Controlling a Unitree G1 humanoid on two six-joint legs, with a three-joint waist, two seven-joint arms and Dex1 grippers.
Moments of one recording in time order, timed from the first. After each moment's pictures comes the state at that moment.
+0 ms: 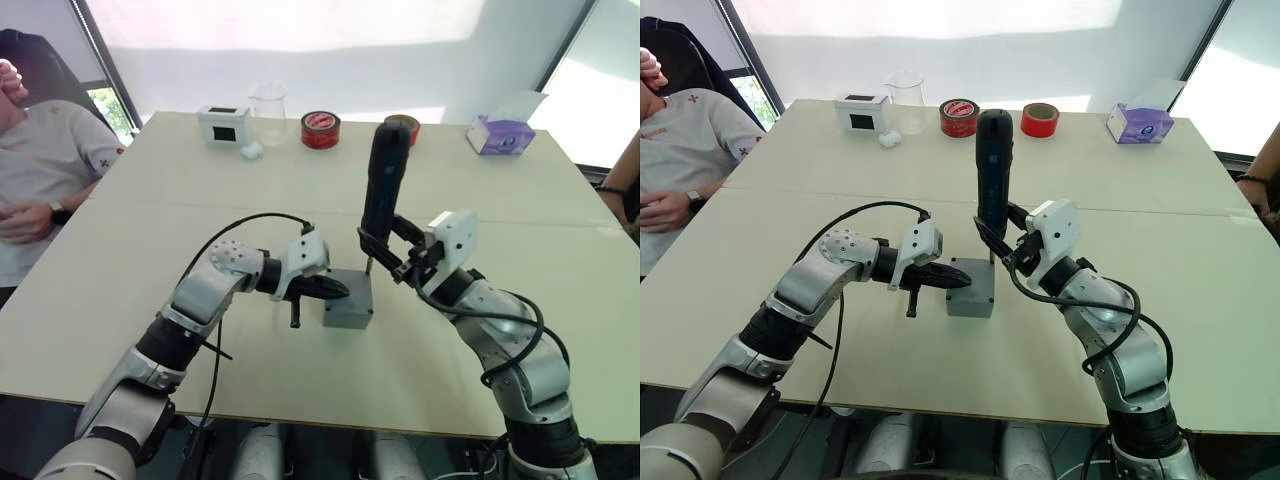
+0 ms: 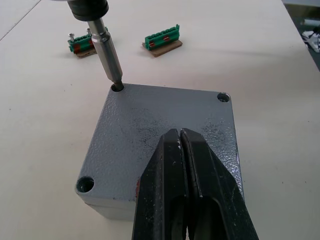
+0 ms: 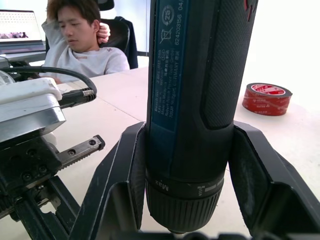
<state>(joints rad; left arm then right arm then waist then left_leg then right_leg) -0.64 0.46 -0.38 0.02 -0.22 0.46 -1.15 -0.19 -0.35 0.04 -0.50 0.38 0.44 0.39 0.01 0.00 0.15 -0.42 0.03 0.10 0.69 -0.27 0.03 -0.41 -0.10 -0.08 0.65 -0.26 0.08</state>
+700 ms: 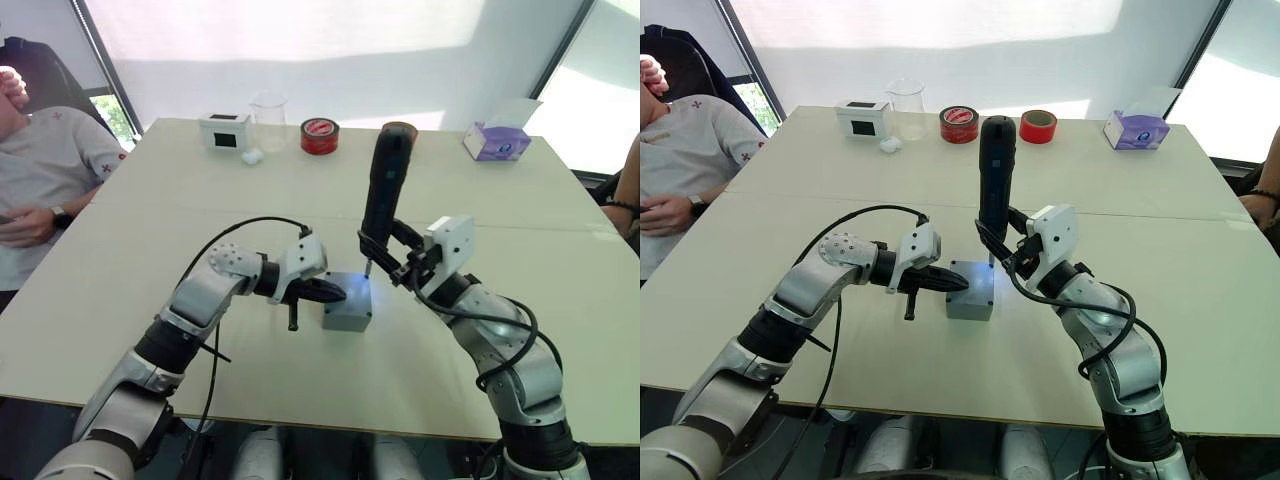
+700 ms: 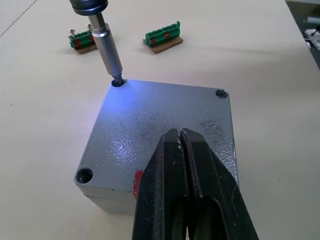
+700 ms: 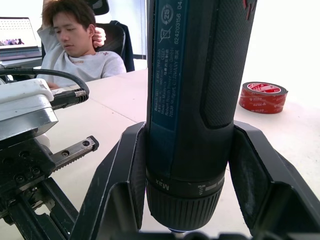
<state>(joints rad) -0.63 0.47 -0.38 0.02 -0.22 0.47 -1.15 -0.17 -0.34 0.04 -0.48 0.38 0.43 0.40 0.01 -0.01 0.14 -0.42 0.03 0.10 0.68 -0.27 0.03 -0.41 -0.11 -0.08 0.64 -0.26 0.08</state>
